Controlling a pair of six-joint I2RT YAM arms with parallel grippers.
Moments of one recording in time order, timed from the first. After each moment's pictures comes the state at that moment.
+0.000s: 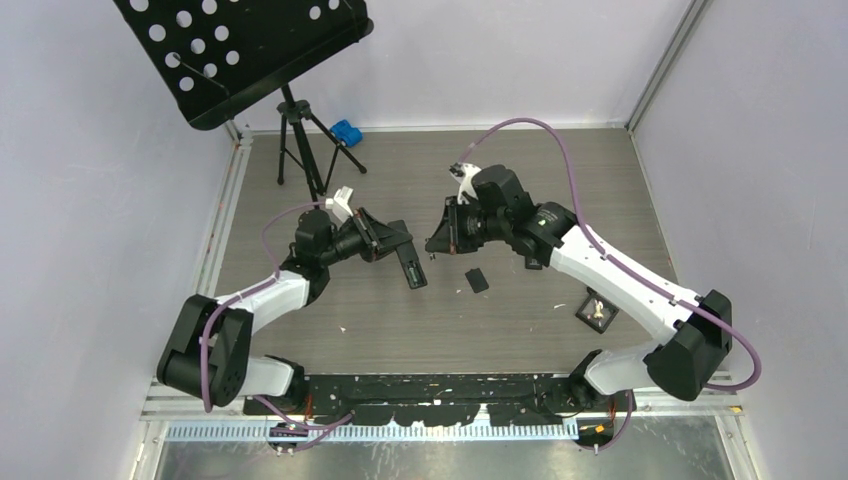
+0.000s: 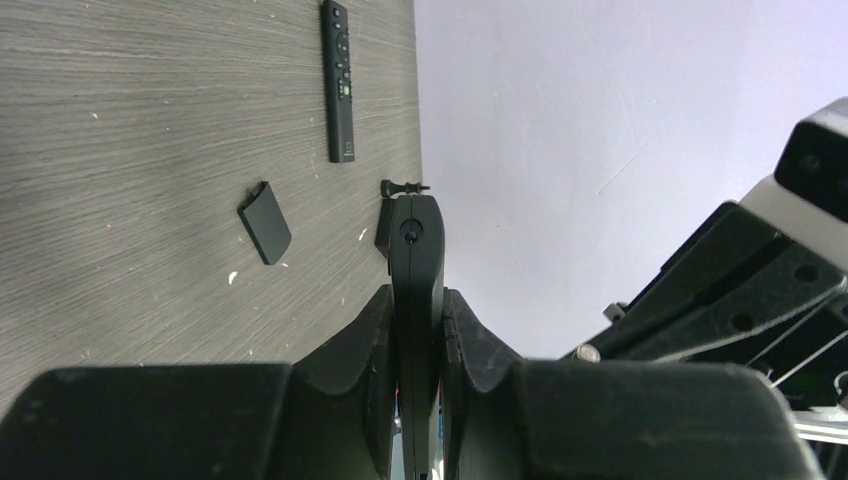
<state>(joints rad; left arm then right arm) -0.33 1.33 0.54 0.58 0.66 -1.22 0.73 1.36 1.26 -0.53 -0.27 0.58</state>
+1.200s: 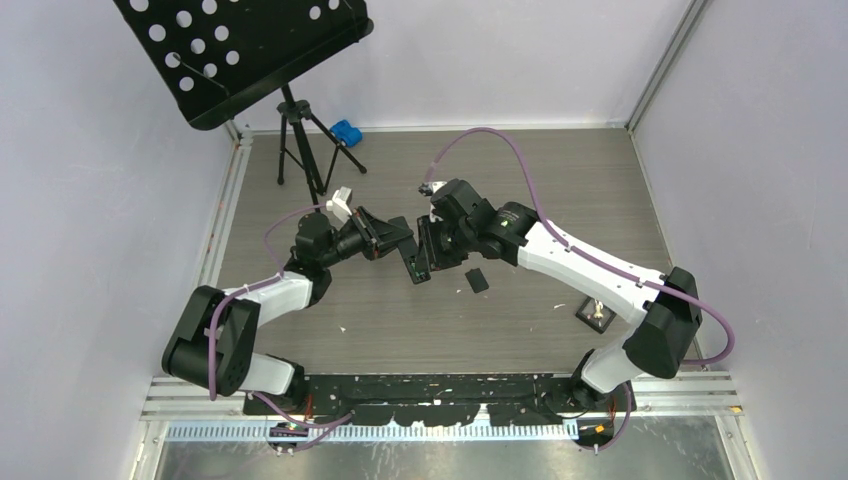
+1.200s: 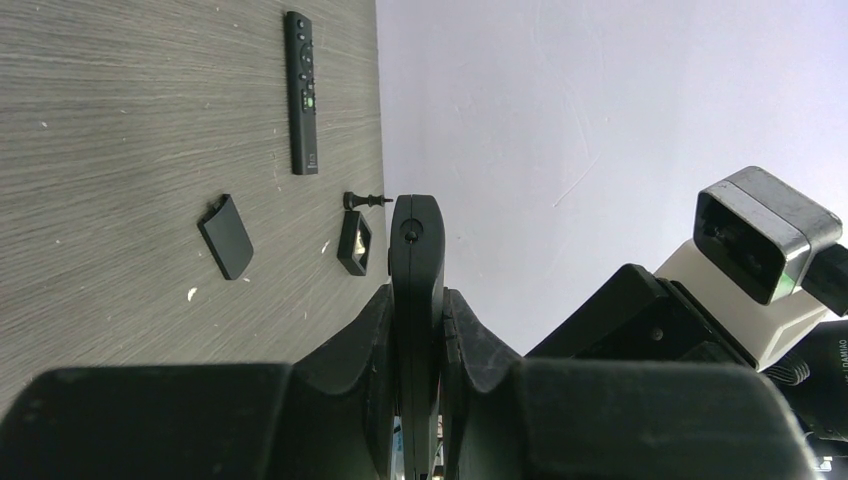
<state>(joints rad) -0.33 1.39 0.50 0.77 0.66 -1.36 0.89 1.51 1.37 -0.70 -0.11 0.56</state>
